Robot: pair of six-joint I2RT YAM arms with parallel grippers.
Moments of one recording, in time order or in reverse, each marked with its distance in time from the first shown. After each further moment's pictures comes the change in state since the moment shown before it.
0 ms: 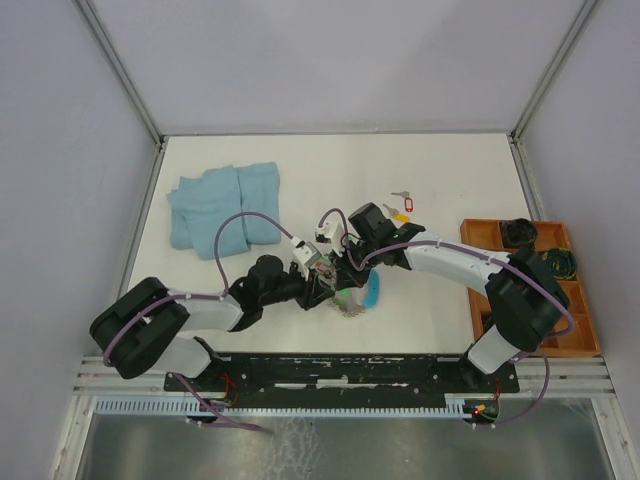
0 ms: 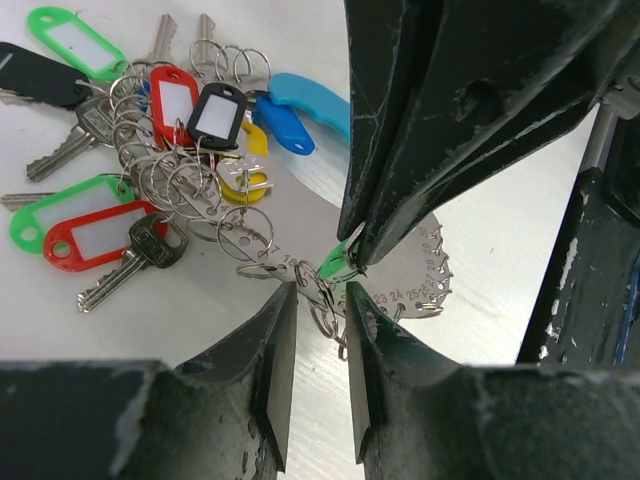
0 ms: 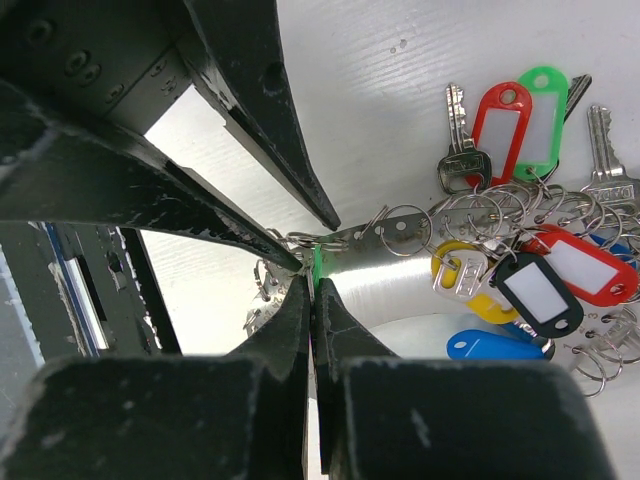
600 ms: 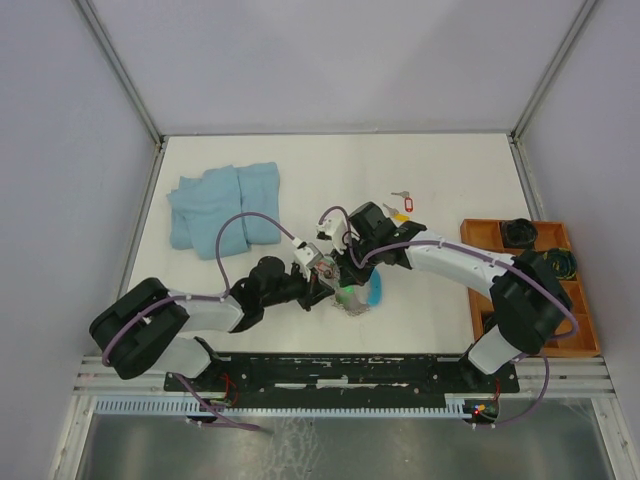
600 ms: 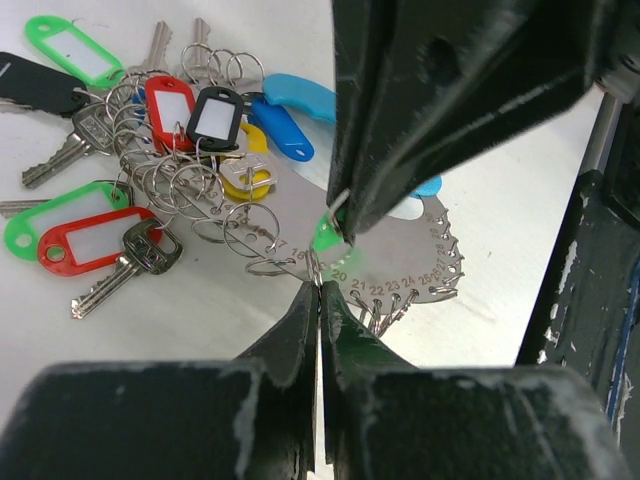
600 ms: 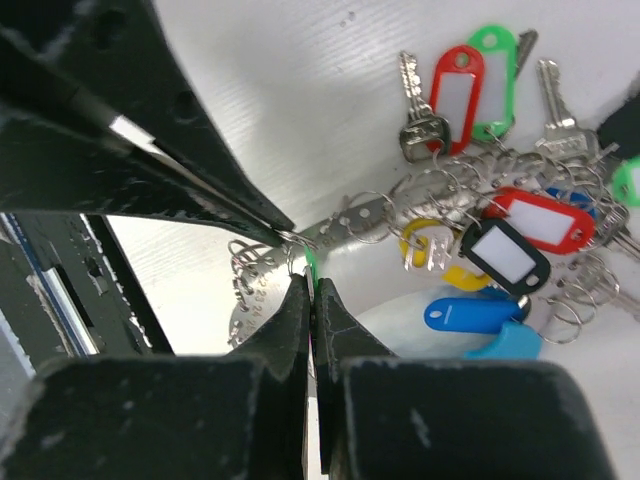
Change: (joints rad) left arm -0.021 0.016 0.004 0.009 -0.015 -0.011; right arm 0.004 -0.018 0.016 -0.046 0.115 0.037
